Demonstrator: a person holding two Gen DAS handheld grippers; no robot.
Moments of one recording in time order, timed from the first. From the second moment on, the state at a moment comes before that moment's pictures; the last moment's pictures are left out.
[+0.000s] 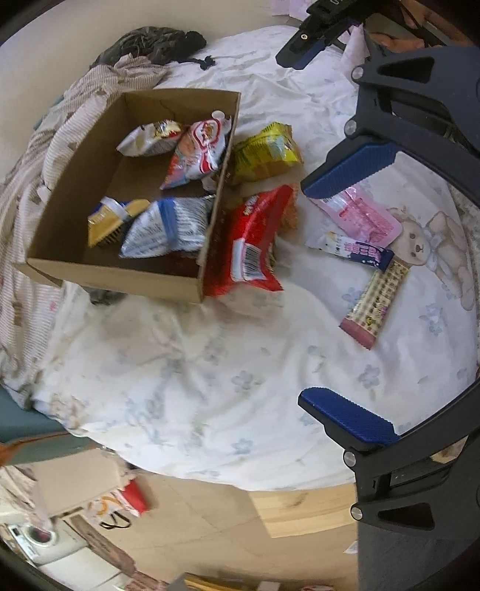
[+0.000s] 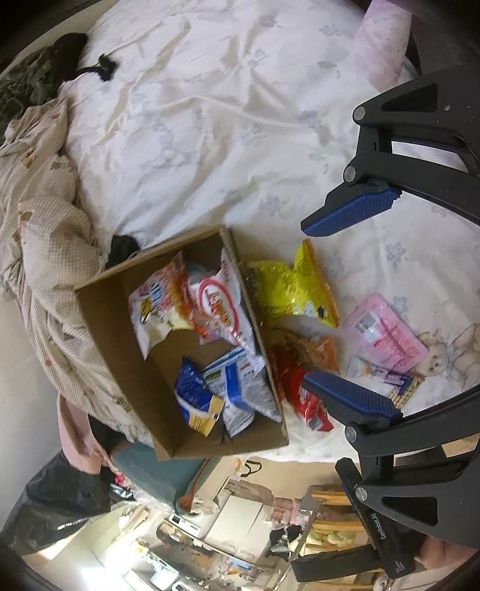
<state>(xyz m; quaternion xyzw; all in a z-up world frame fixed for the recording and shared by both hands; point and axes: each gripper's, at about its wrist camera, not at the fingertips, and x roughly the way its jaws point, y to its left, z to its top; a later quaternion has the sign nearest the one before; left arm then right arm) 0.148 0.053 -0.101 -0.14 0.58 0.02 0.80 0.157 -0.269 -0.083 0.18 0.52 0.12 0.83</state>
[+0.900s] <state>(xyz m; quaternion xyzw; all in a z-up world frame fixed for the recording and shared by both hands) 0.148 0.008 -0.193 -0.09 0.70 -0.01 0.71 0.161 -0.268 -0.096 0.19 0.54 0.11 0.81</state>
